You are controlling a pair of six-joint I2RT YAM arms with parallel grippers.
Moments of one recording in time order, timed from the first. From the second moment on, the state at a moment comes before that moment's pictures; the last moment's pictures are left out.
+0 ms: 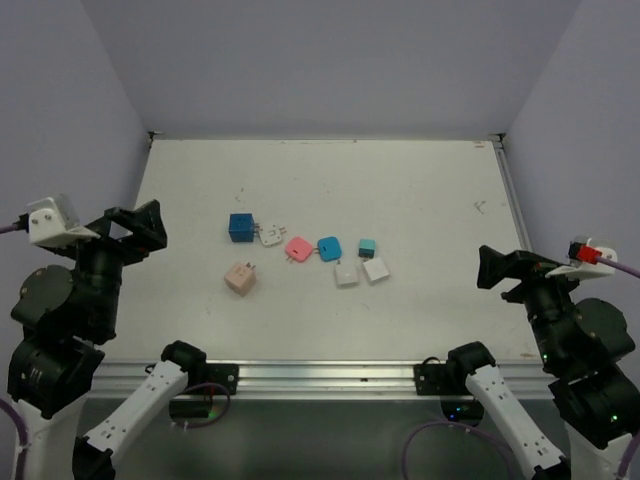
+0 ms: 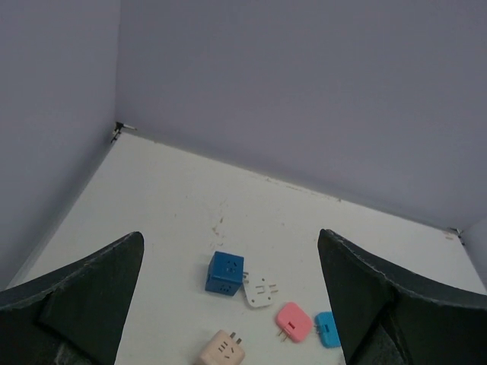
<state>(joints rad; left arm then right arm) -0.41 0.58 1.32 -0.74 -0.52 -0.33 0.32 0.41 1.20 -0.91 0.32 0.29</state>
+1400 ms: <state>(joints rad) -0.41 0.28 1.05 -0.63 -0.70 -0.30 0.32 0.23 1.04 -0.75 0.40 0.22</state>
